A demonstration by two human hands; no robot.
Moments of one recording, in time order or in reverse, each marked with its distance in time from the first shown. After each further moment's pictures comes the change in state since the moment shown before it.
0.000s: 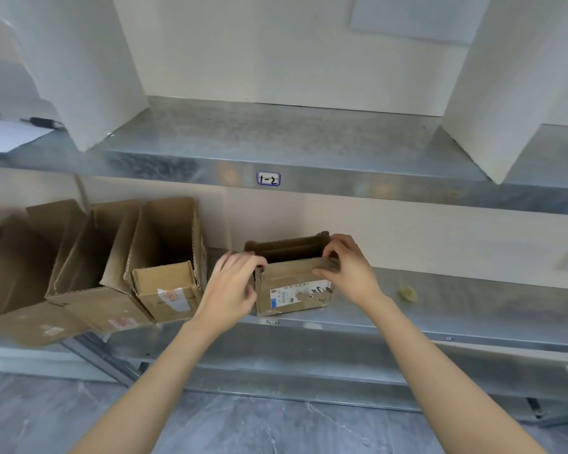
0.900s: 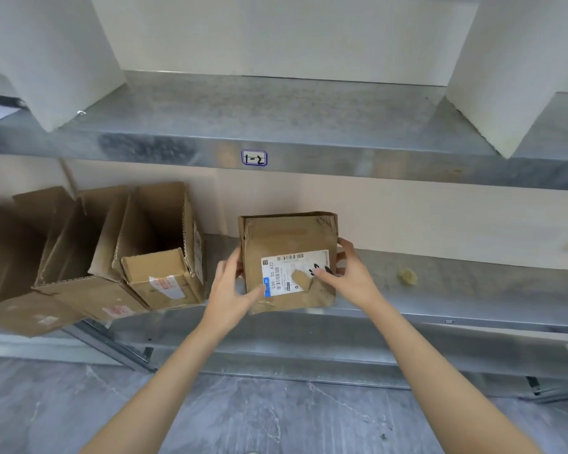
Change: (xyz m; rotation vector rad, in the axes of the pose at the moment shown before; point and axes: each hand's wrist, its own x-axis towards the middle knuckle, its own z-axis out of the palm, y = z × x) left_hand -0.023 0.011 0.034 -0.627 -0.033 -0.574; right_hand -0.028 0.020 0.020 0.434 -0.082 0.265
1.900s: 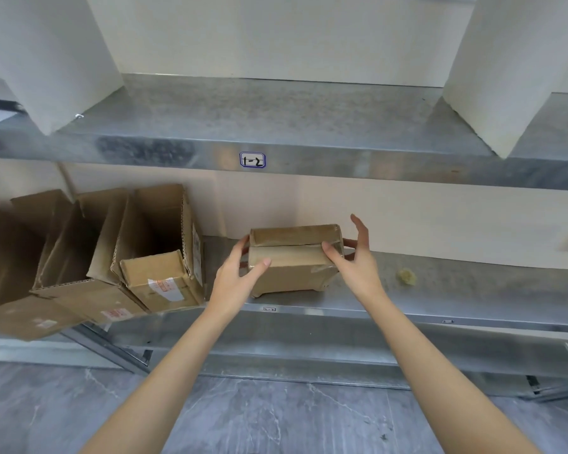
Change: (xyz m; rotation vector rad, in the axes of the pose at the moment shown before) left_hand 0.013 0.034 0.000 -0.083 -0.004 -0.015; right_hand 0.001 -0.020 -0.007 0.136 0.217 0.022
